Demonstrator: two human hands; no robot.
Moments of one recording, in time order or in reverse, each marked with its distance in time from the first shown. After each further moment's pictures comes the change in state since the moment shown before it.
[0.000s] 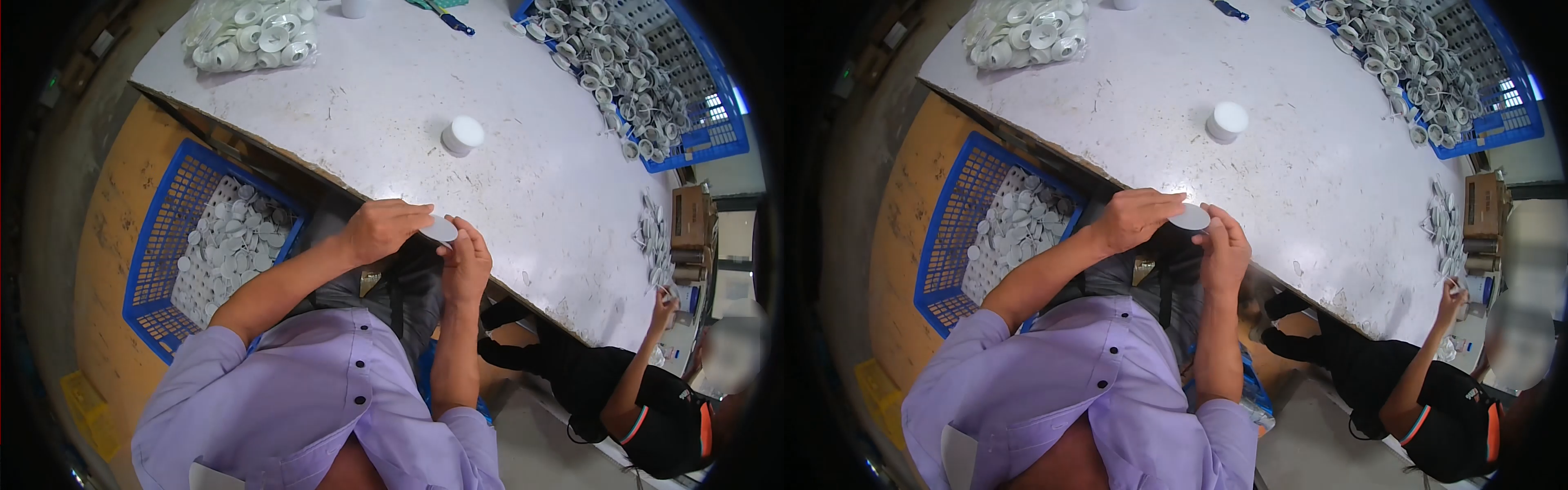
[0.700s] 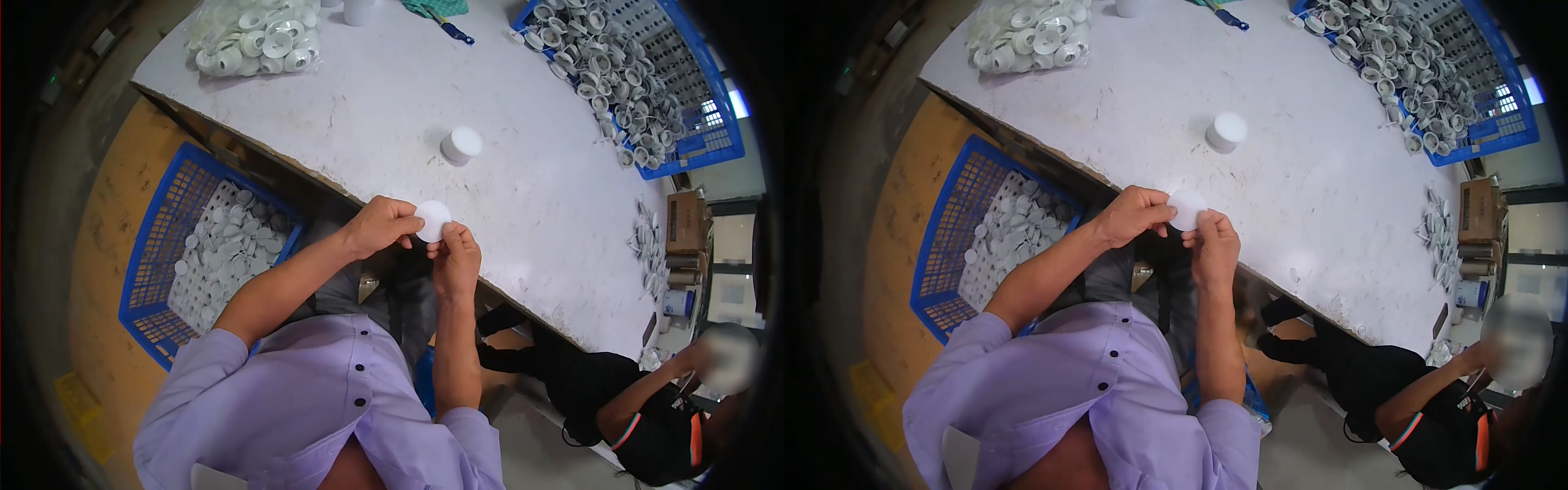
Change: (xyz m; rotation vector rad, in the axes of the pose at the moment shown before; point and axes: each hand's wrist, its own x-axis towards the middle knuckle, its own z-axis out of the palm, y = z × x) left_hand 0.007 -0.012 -0.002 -0.942 -0.223 -0.992; right_hand 0.014 0.005 0.012 -0.039 -0.038 0.141
